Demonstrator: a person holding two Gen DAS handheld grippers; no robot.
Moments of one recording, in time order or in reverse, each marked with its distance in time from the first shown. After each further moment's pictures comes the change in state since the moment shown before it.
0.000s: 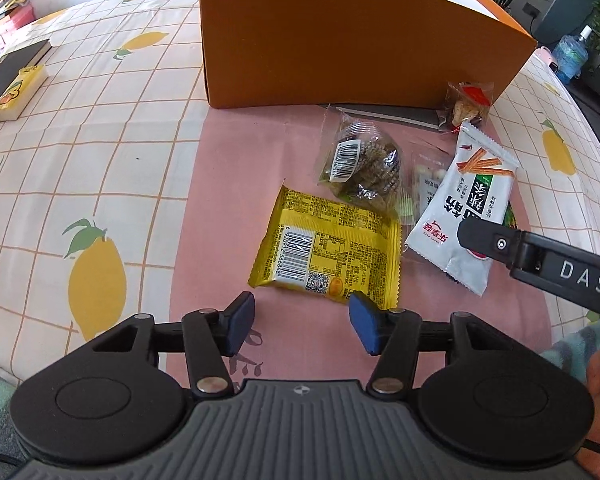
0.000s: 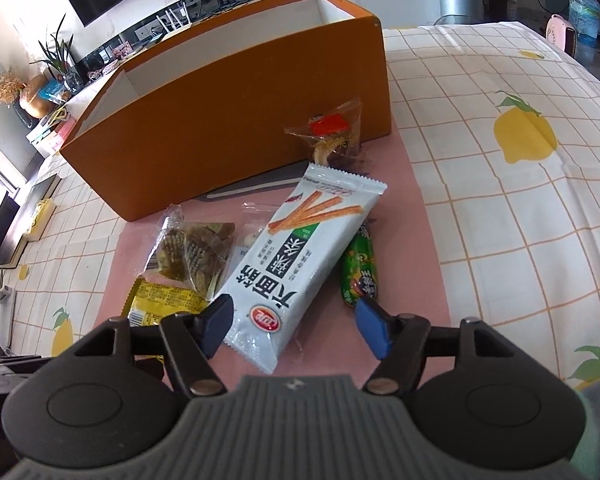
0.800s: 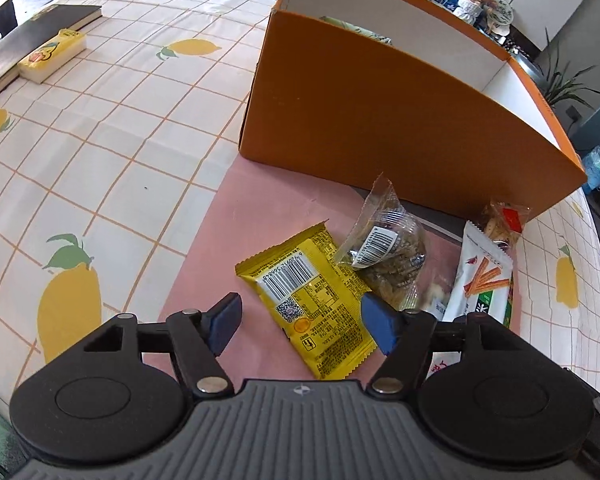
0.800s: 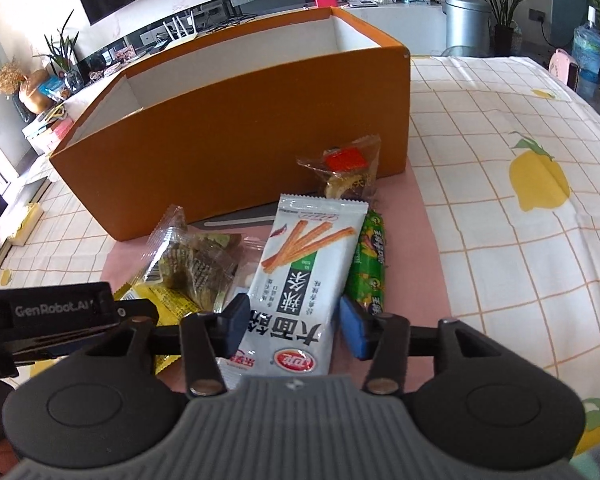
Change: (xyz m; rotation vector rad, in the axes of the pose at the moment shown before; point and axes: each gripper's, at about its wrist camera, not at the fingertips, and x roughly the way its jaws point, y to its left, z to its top) left arm 0.015 0.018 0.033 -0.324 -0.094 -0.020; right arm 0.013 0.021 0.009 -0.094 -0.062 -0.059
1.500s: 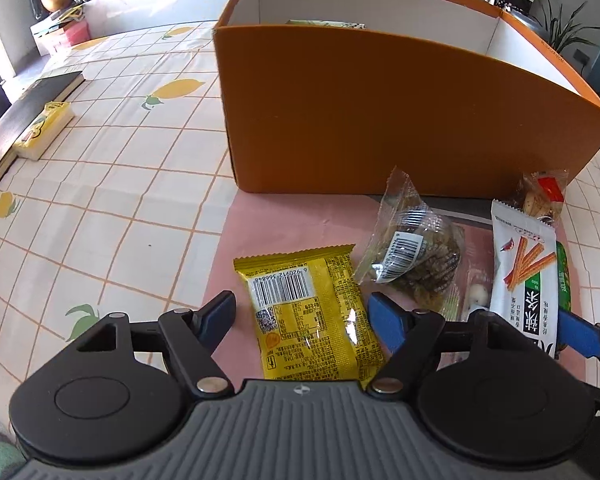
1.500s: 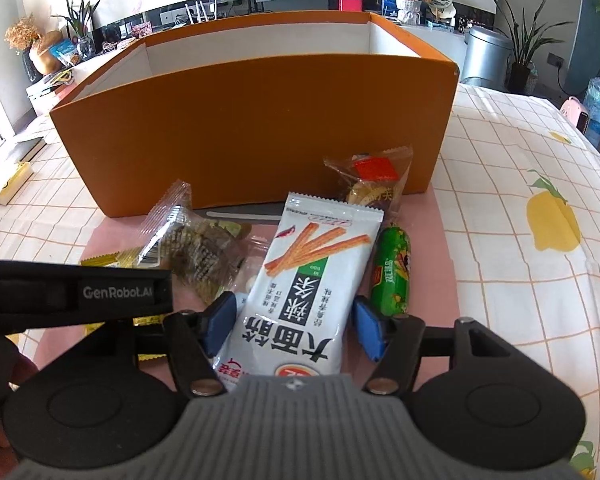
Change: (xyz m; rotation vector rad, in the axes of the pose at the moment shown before) left arm 0.014 -0.016 0.006 0.218 -0.044 0.150; right arm 0.015 0.020 -0.004 -0.133 -0.020 -0.040
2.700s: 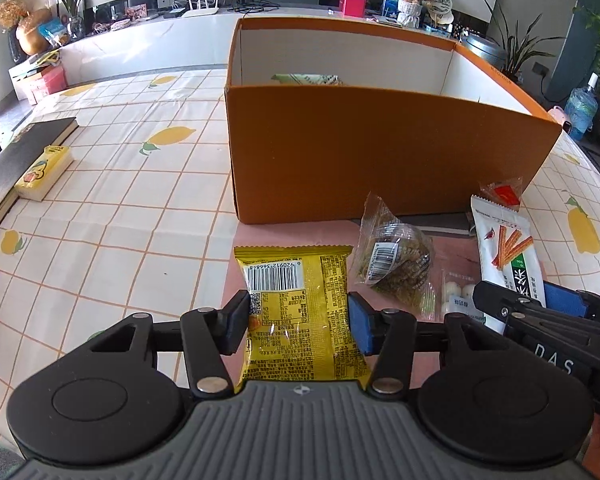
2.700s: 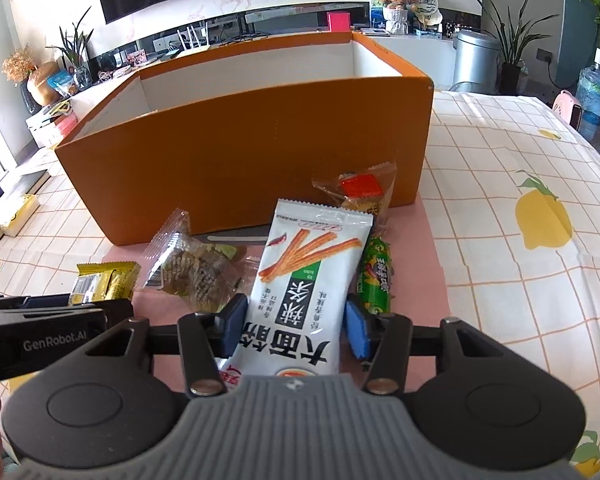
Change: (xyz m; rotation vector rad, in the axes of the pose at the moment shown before) left arm -0.034 0.010 -0.013 0.080 -0.153 -0.077; right arm -0.019 -0.011 -0.003 0.072 -0.076 0.011
